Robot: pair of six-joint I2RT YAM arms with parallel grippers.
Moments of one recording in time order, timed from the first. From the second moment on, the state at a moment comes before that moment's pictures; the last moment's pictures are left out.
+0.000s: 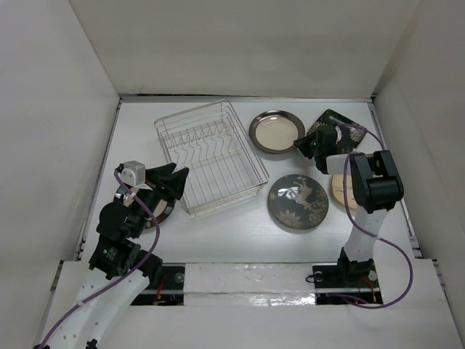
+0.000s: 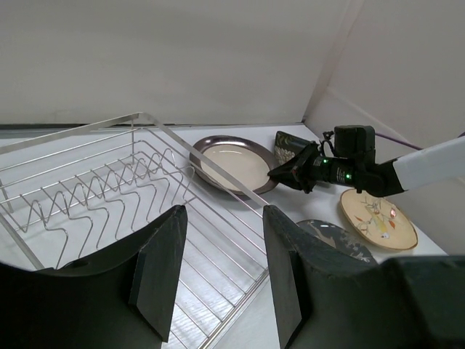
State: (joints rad) left arm -0.46 0.33 0.56 -0.04 0.03 -0.31; right arm 0.12 1.96 1.01 0.45 -0.01 1.00
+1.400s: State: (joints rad) left arm -0.46 0.36 0.56 -0.04 0.03 -0.31; right arm 0.58 1.67 1.49 0.15 0.44 0.12
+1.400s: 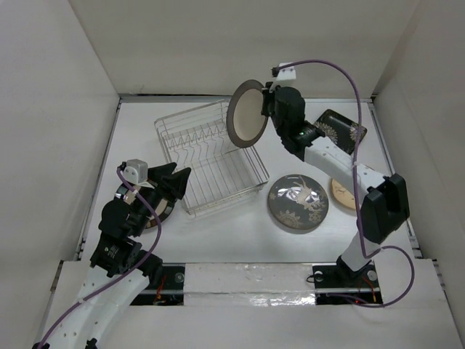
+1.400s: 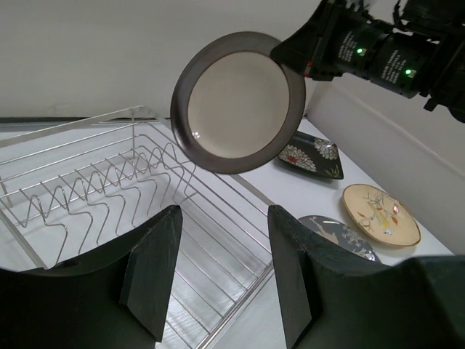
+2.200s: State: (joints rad) left arm -0.46 0.35 0.56 -0.04 0.03 -0.31; right arm 0.70 1.92 1.78 0.11 0.59 -0.26
